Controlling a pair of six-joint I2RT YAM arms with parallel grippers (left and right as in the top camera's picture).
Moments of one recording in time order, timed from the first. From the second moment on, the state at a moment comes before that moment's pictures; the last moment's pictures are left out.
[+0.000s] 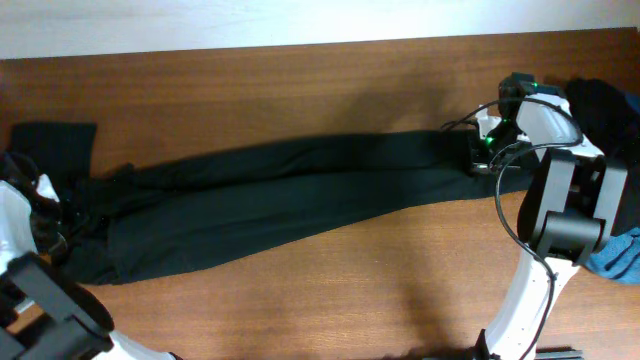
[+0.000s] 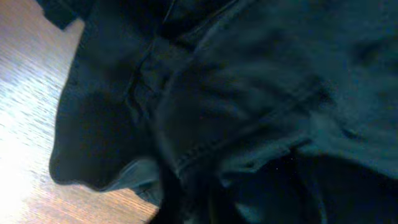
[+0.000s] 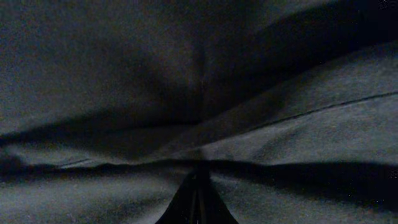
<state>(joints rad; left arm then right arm) 0.64 1.87 1.43 -1.07 0.02 -0.02 -0.24 2.24 1.70 -1.10 -0.12 -0.16</state>
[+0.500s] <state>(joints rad) 0.65 1.91 1.77 -1.30 0.06 -0.04 -0.25 2.28 1.87 -1.24 -0.12 -0.12</state>
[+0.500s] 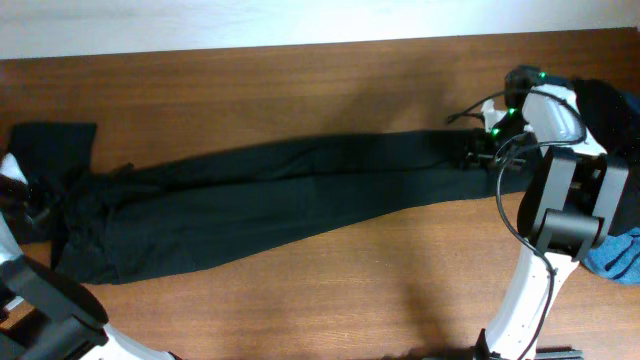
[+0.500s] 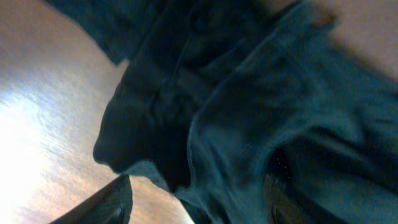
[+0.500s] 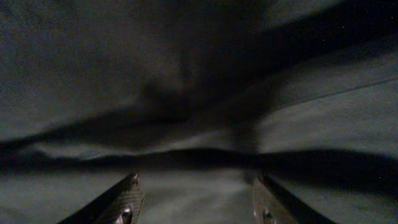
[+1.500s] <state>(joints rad) 0.43 1.91 1.82 -1.32 0.09 -0.04 -0.33 2.28 2.09 -1.29 -0.03 0.29</state>
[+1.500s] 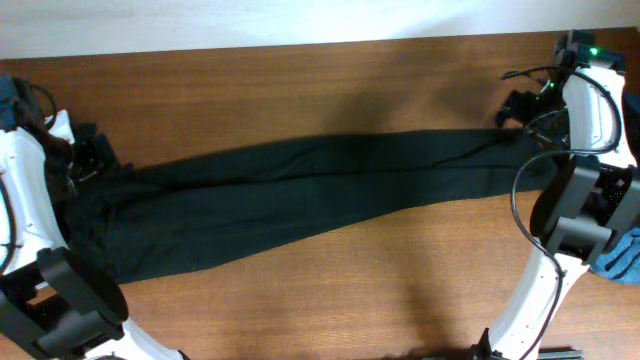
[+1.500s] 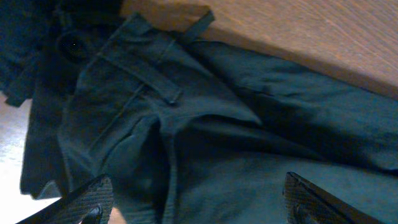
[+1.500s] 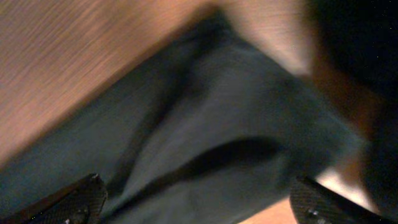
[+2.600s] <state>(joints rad) 0.38 1.91 1.82 -1.28 0.09 -0.05 0.10 2.29 2.07 -1.38 -0.31 -1.14</state>
